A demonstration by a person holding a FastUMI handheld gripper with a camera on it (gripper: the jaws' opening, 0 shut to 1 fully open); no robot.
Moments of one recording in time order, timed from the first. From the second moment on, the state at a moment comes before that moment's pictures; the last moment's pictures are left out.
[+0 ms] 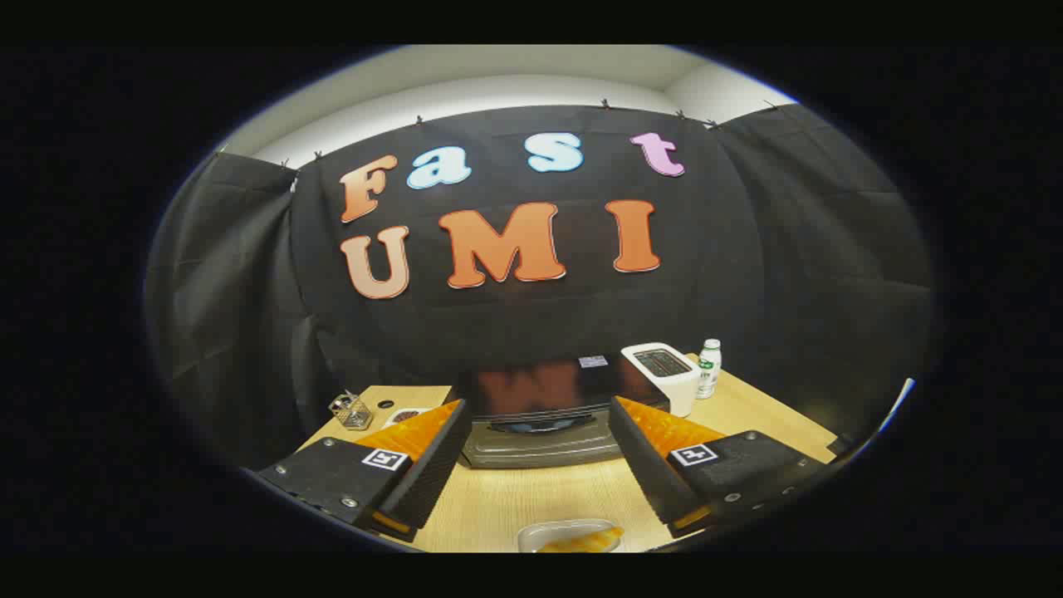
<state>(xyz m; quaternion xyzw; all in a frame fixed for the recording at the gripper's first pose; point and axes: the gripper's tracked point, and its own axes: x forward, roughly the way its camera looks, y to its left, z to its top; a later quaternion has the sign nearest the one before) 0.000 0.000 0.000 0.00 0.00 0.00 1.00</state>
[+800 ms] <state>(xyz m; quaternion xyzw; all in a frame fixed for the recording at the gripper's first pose) -0.005 -0.007 -0.004 0.00 0.00 -0.01 1.00</state>
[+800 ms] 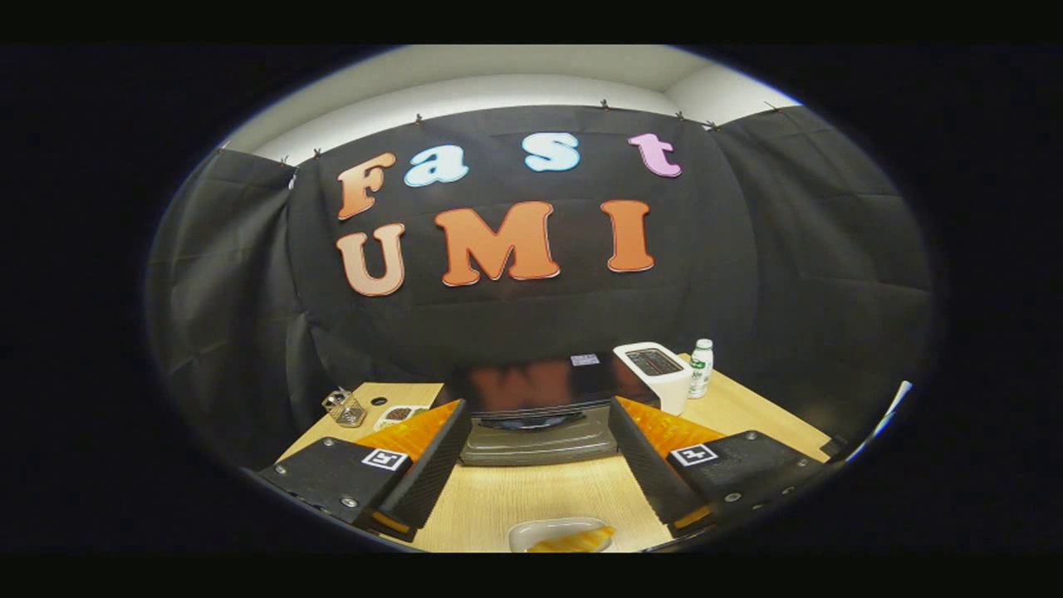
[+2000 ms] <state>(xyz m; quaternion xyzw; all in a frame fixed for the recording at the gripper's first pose) 0.072 0.005 -0.070 -0.03 0.09 0.01 1.00</state>
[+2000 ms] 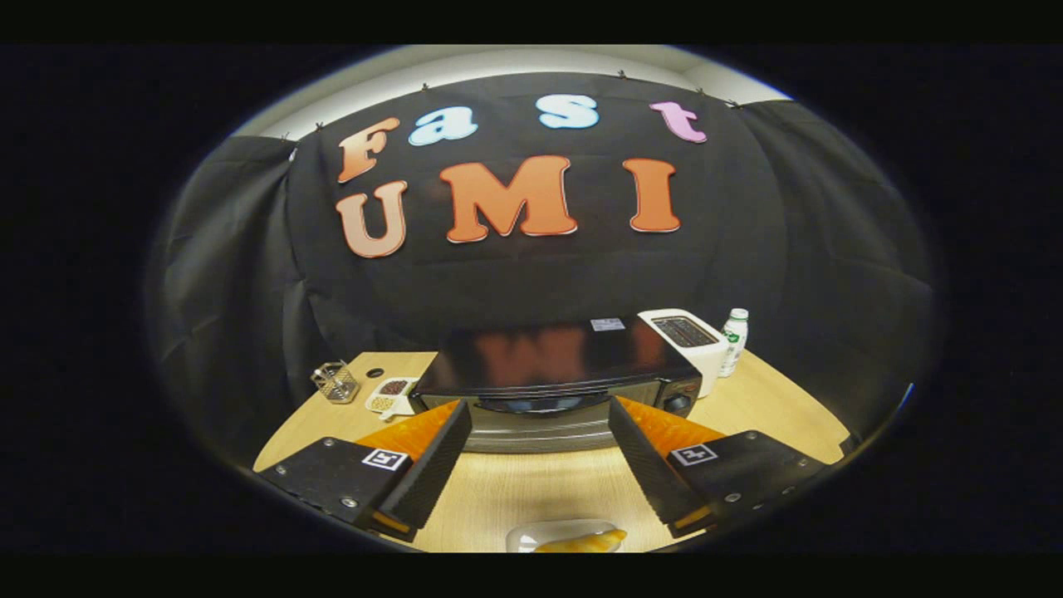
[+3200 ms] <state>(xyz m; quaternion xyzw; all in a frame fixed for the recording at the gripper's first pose) 0.154 0.013 -0.106 -0.08 0.15 0.00 0.99</state>
